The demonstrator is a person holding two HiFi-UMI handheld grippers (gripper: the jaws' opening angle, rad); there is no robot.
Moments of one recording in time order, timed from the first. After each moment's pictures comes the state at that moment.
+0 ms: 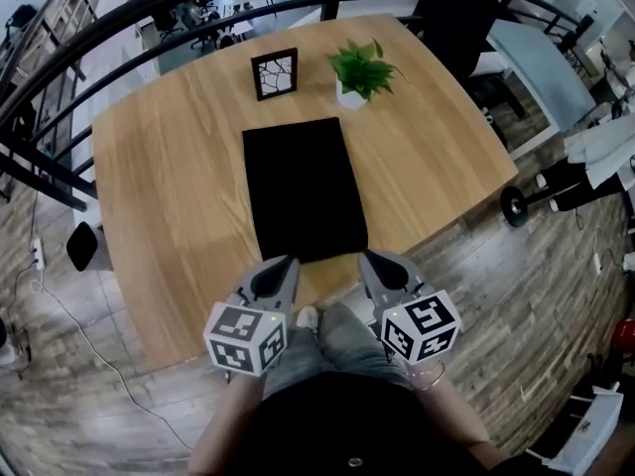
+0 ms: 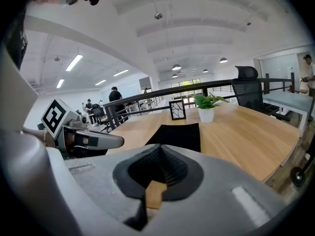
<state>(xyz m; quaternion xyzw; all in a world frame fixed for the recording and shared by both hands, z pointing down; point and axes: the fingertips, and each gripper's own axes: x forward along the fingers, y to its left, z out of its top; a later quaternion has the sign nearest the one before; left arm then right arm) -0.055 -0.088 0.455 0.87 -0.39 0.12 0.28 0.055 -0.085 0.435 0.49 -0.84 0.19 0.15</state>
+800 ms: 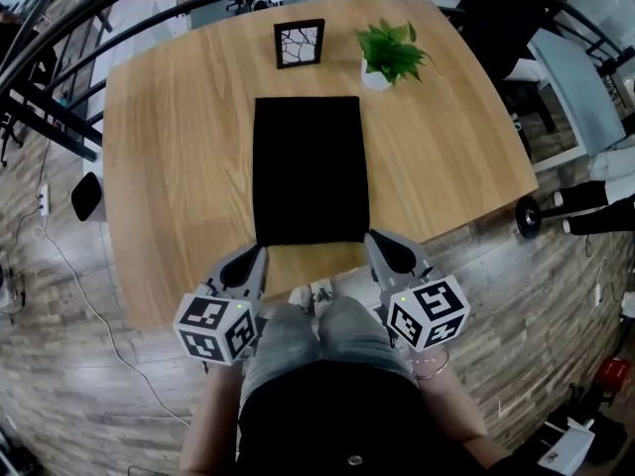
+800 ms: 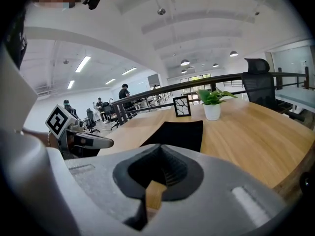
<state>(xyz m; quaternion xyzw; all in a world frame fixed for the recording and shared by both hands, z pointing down) -0.097 -0.083 0.482 0.81 -0.49 0.13 0.31 0.072 -0.111 0.449 0.43 -0.87 0.20 0.16</state>
